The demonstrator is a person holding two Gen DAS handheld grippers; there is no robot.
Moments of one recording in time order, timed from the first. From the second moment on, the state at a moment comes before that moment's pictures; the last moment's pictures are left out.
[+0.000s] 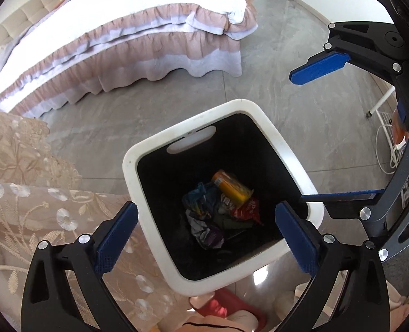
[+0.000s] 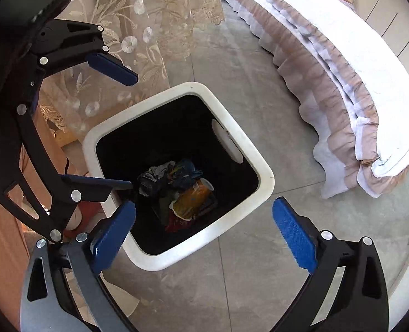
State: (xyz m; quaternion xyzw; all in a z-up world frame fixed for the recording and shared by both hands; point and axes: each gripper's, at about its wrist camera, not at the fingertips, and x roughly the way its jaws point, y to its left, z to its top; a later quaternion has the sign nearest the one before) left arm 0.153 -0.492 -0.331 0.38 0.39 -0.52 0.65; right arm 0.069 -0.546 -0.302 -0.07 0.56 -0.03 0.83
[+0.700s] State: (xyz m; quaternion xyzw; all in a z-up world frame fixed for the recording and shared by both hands) left arm 0.148 -0.391 -0.164 0.27 0.33 -0.44 0.79; right arm 0.040 -0.498 -0.149 -0.09 0.39 -0.06 0.91
